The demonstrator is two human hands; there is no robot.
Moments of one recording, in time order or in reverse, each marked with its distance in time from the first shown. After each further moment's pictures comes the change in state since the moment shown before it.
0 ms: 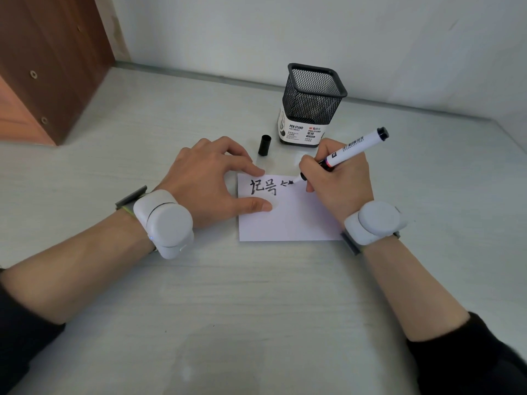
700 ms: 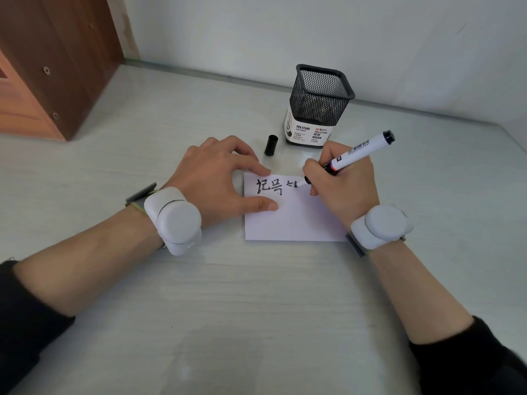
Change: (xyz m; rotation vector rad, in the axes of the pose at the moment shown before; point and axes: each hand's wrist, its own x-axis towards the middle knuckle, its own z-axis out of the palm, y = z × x) left_hand 0.000 -0.003 0.002 -0.003 0.025 0.006; right_hand -0.001 0.002 0.002 0.013 -0.028 -0.050
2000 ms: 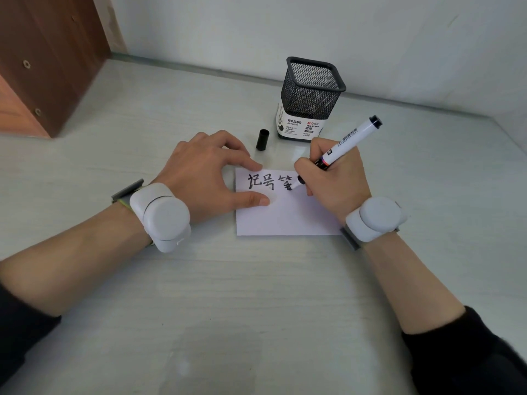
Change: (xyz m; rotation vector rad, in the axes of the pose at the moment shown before) left_hand -0.001 0.005 -0.004 -0.013 -0.023 -0.016; right_hand 0.002 -0.002 -0.003 0.016 -0.056 0.007
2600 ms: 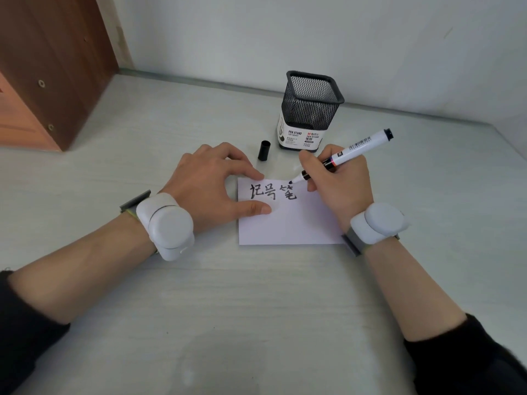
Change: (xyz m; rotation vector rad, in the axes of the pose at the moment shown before) left_hand 0.000 0.001 -0.003 -0.012 -0.007 0.002; right_hand 0.005 0.004 -0.002 0.189 0.083 0.079
